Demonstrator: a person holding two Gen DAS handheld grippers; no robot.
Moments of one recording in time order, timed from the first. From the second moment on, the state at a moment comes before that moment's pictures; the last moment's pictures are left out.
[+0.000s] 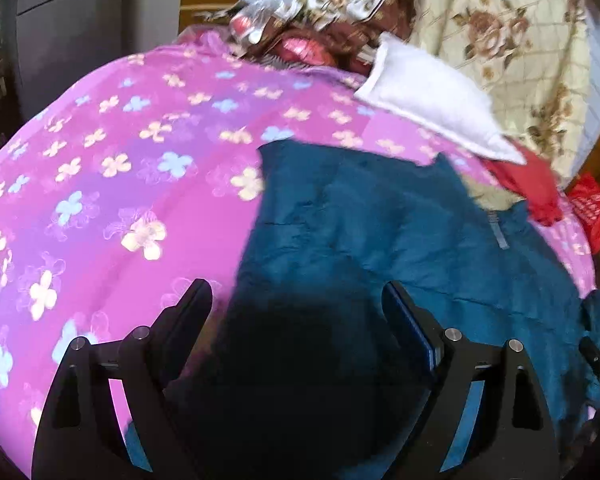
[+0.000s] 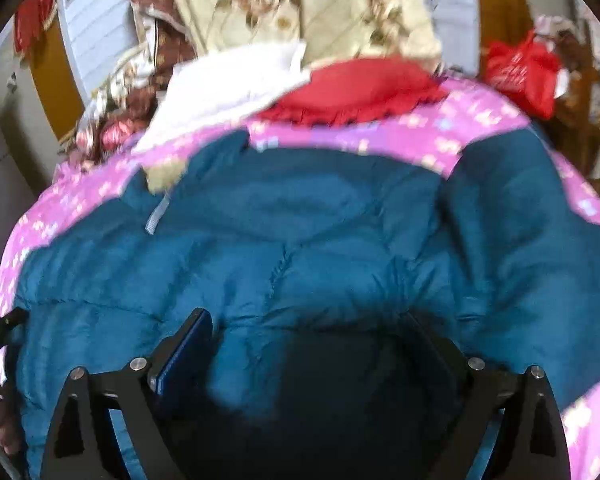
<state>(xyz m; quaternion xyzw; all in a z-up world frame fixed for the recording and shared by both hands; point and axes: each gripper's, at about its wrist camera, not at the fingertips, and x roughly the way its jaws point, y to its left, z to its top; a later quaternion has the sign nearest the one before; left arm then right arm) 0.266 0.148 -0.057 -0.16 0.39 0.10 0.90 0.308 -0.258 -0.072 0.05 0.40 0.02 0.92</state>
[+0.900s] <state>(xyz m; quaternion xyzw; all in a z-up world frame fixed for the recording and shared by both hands) 0.250 0.078 -0.058 -0.05 0.39 0.07 0.91 0.294 -0.230 -0.095 0.01 0.44 0.02 0.90</state>
